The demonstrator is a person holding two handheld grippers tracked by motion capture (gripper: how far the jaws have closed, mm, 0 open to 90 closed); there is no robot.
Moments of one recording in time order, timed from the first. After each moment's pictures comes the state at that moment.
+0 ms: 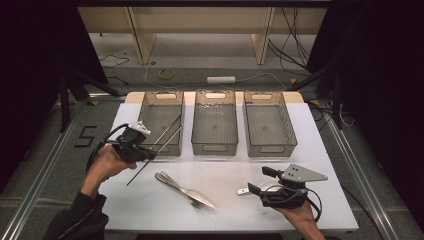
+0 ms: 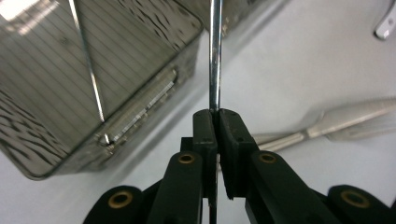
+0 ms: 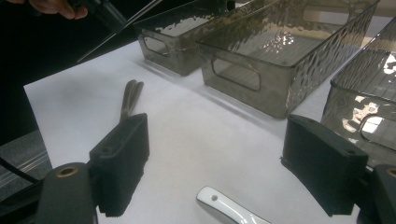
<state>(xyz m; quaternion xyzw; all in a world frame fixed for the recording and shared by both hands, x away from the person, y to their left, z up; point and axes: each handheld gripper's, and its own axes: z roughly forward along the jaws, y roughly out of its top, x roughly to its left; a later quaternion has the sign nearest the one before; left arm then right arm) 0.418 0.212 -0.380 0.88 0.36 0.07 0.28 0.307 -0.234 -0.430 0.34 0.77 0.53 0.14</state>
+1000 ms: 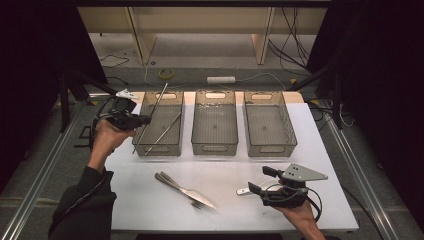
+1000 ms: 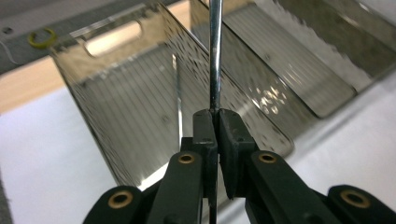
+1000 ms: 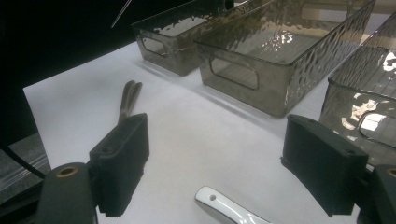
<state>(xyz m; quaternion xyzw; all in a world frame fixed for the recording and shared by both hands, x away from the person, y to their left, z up) 0.473 0.229 -0.339 0.80 0.44 0.17 0.35 0.309 -0.236 -0.432 0.34 0.76 0.53 0.14</state>
